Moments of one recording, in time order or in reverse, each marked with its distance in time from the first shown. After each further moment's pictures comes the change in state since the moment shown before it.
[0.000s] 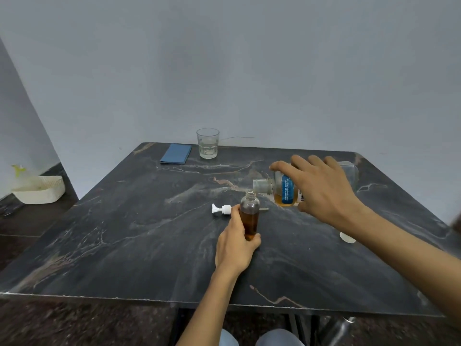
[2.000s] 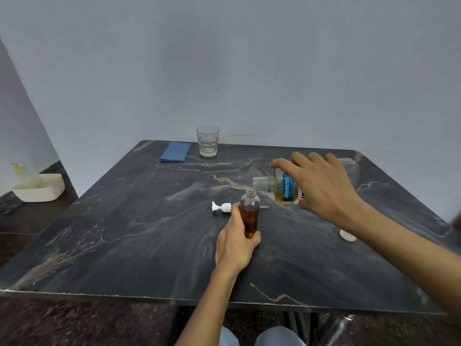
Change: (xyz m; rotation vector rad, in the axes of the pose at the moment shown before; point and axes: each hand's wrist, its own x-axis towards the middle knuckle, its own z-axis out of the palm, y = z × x) left_hand 0.001 -0.002 0.001 0.018 0.002 0.009; right_hand 0.002 0.001 0.004 0.000 0.011 0.000
